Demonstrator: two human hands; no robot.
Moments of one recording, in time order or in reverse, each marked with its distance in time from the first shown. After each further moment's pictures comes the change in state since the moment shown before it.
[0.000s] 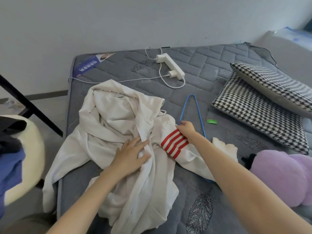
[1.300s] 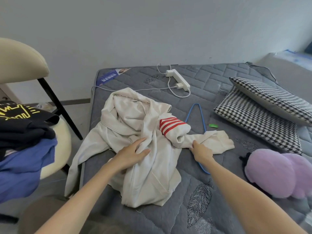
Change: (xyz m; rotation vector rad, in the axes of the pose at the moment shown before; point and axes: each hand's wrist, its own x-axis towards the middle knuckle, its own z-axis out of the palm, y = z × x) left_hand -0.076 -0.007 -0.020 -0.373 -0.016 -0.142; right_hand -0.095 0.071 -0.020 -0.998 0.132 -0.298
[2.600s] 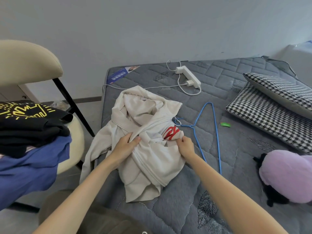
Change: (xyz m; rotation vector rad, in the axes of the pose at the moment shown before) left_hand -0.015 -0.007 -0.032 -0.551 0.239 0.026; right_hand -0.016 -0.103 -0.008 1.032 -0.024 0.134
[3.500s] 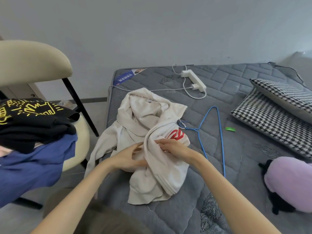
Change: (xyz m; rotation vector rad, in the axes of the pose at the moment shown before) left_hand -0.016 -0.008 -0.019 0.413 -0.367 -0.058; right_hand -0.045 -0.049 0.005 -0.130 -0.708 -0.166
